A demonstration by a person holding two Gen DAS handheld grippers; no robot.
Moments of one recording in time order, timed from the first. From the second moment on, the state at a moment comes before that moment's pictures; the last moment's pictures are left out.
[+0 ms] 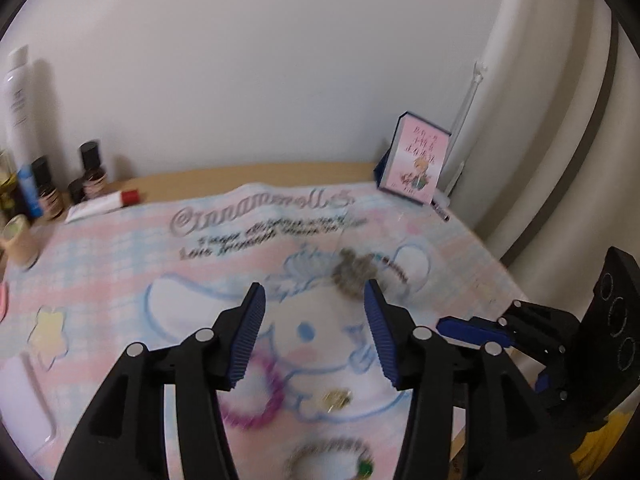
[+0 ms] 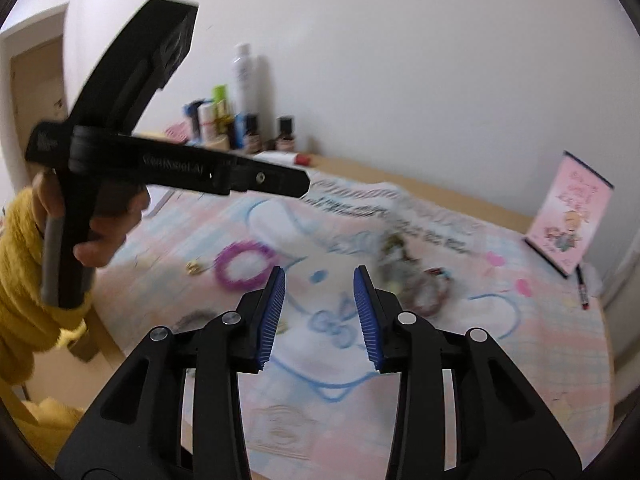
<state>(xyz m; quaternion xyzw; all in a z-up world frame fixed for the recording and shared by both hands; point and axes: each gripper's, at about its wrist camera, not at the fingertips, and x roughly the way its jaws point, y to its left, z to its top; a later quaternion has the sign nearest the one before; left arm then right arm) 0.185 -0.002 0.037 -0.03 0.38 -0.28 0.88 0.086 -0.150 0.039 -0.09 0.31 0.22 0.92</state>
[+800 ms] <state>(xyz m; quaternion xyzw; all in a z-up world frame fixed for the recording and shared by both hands) 0.146 0.049 -0.036 0.04 0.43 -0.20 0.88 0.108 -0.110 -0.021 -0.11 0.39 0.25 0.88</state>
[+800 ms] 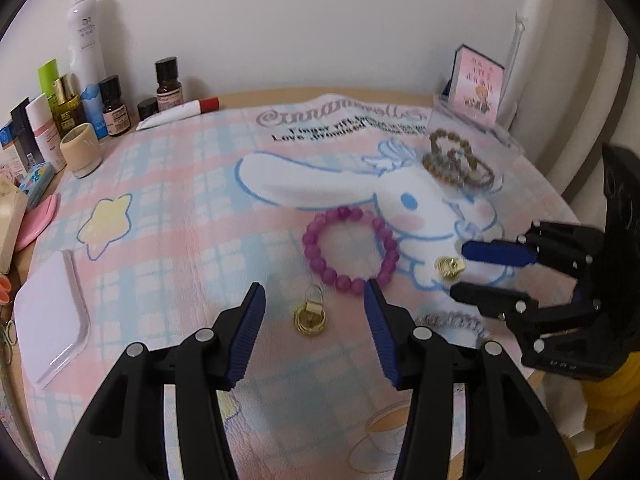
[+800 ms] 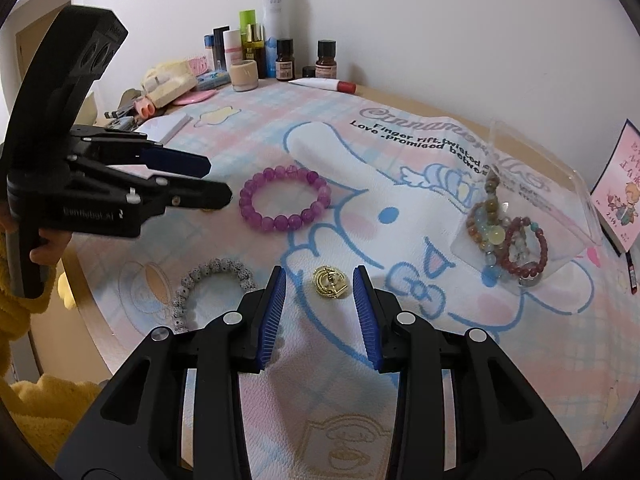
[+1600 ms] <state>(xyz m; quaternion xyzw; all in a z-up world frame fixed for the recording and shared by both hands) 0.143 0.061 -0.037 0.03 0.42 -0.18 0.89 0.111 -0.115 -0.021 -0.11 0.39 0.24 0.88</state>
